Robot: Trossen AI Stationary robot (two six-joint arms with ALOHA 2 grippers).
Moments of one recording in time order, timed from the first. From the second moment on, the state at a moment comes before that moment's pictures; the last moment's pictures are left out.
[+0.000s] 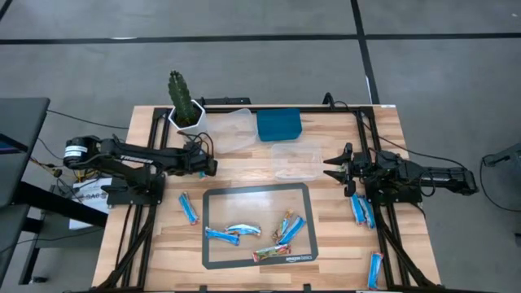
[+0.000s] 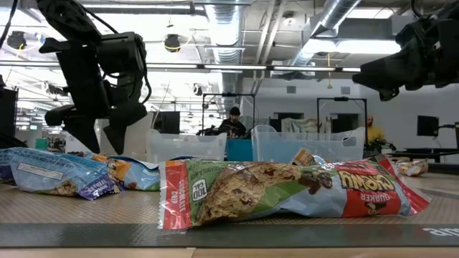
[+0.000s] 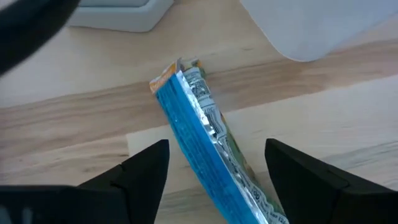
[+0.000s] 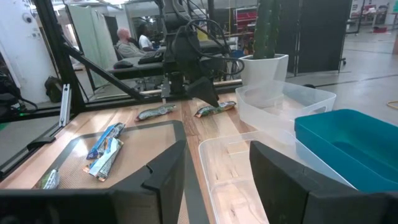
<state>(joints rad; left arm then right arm) 0.16 1.29 0.53 -0.57 -0.46 -1.15 -0.08 0.07 0.01 0.01 0.00 0.06</state>
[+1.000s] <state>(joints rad) 0.17 1.42 0.54 -0.47 -0.39 -1.09 -0.08 0.07 0.01 0.01 0.00 0.06</state>
